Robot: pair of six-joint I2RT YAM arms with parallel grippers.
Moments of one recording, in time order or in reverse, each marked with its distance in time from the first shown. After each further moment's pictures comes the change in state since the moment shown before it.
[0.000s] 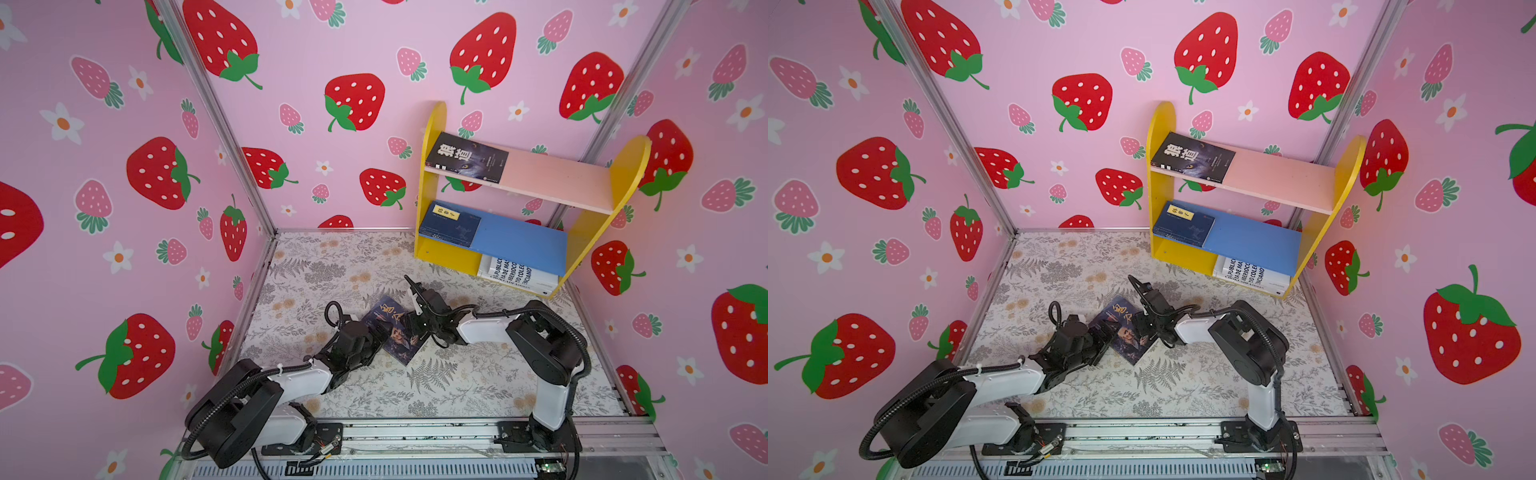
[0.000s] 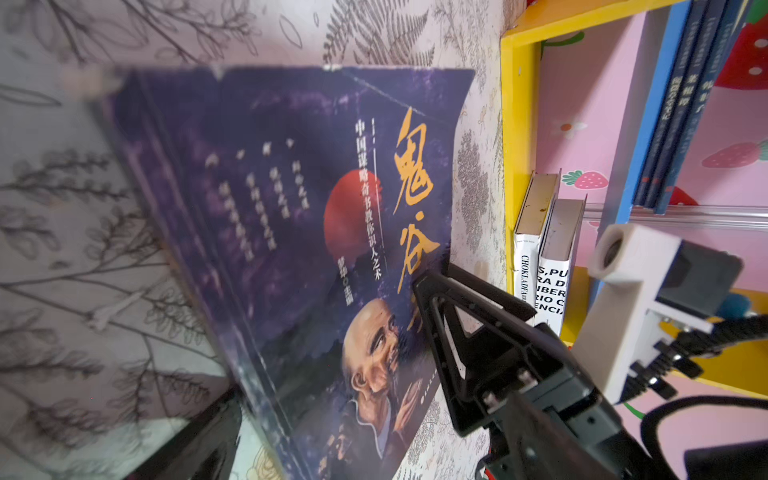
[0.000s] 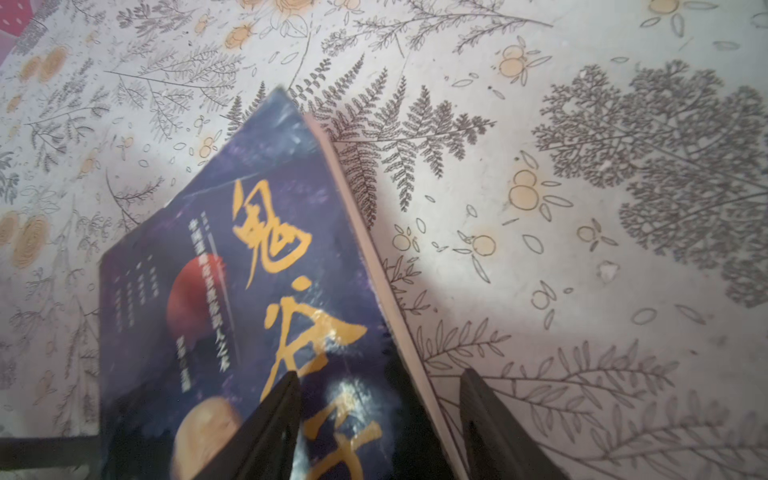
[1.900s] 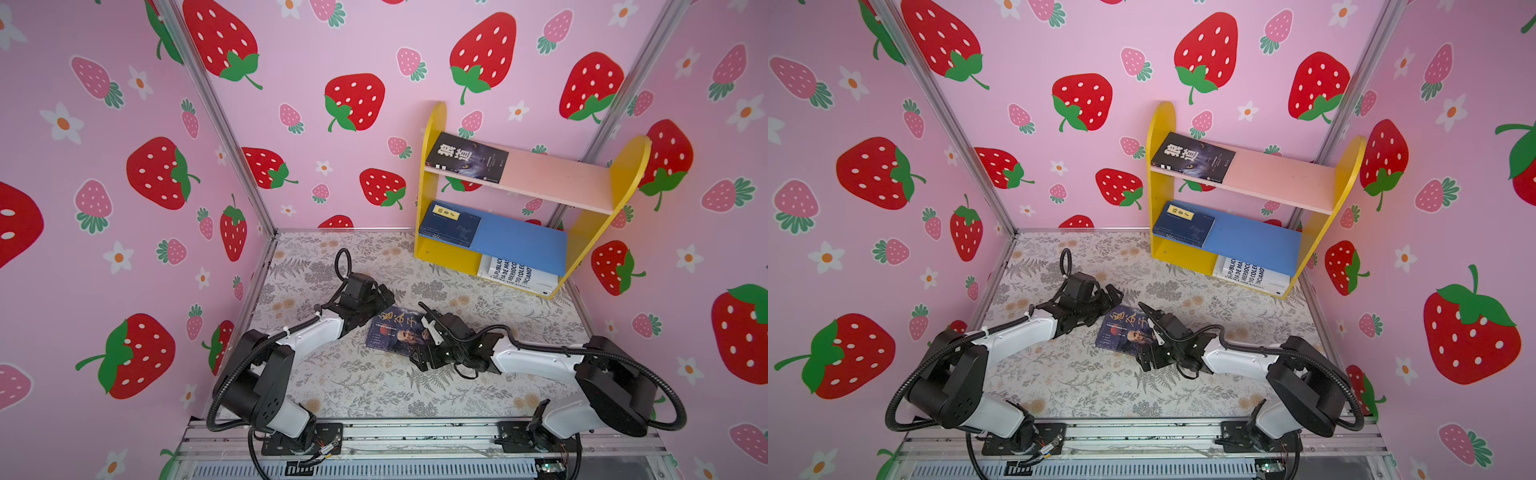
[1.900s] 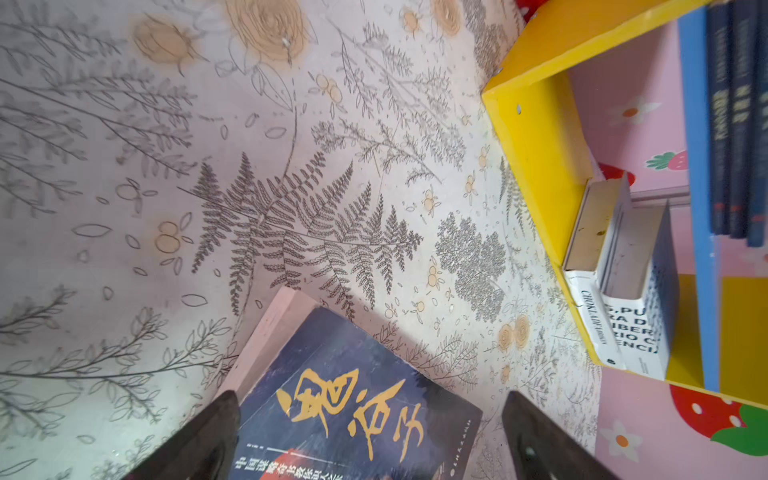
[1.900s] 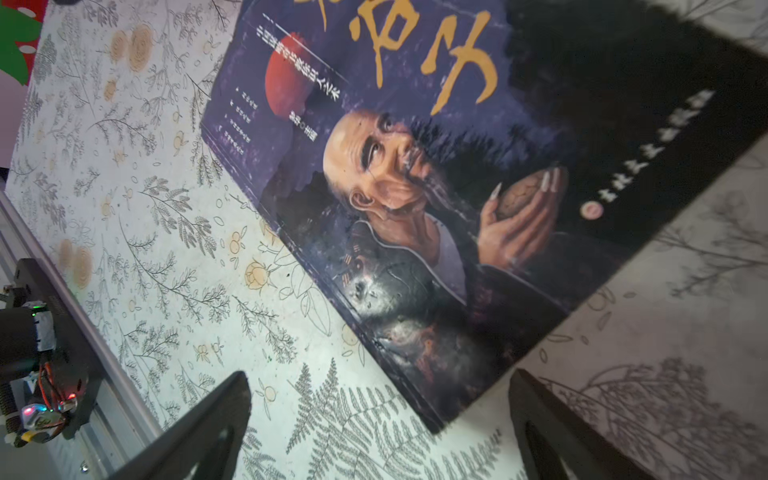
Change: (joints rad) left arm 0.179 0.159 0.514 -0.510 0.036 0.412; right arm 0.096 -0.442 -0.272 -0.285 -0.098 0.116
